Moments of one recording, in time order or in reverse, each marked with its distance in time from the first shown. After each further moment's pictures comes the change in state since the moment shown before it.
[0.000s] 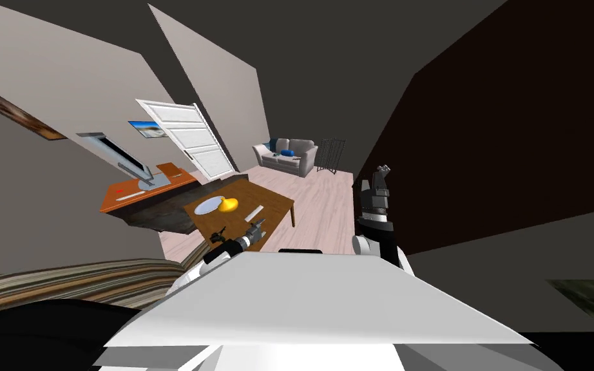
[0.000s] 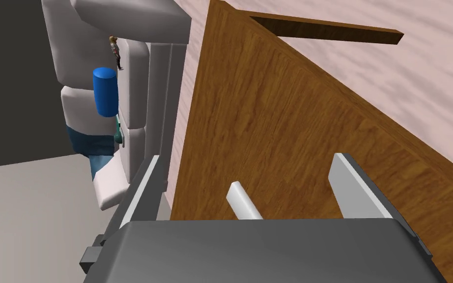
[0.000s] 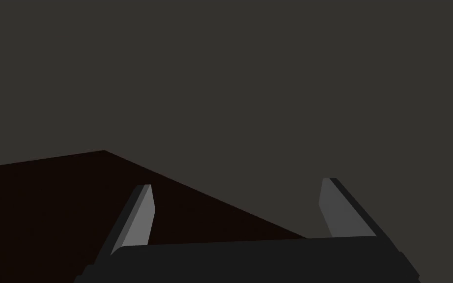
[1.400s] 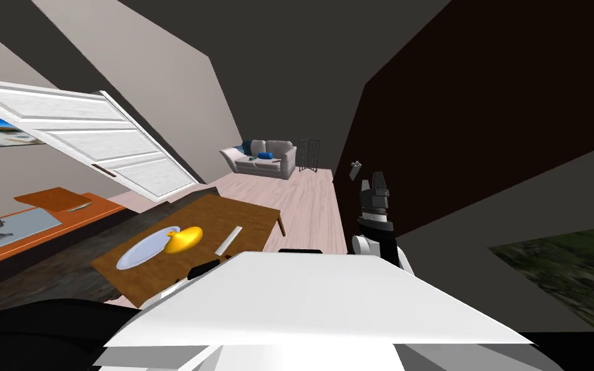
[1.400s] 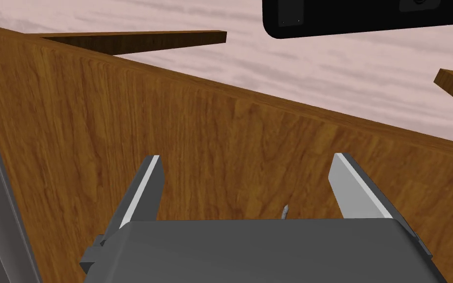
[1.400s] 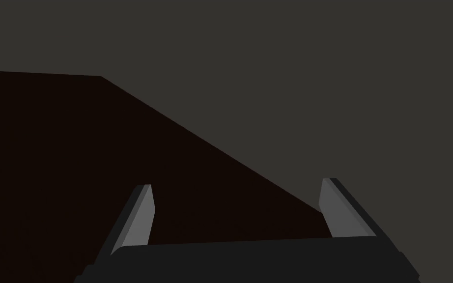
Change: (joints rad) left arm 0.013 0.221 -0.202 0.255 0.240 0.153 -0.039; right arm 0.000 0.000 0.000 0.000 0.000 0.000 0.000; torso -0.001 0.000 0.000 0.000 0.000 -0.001
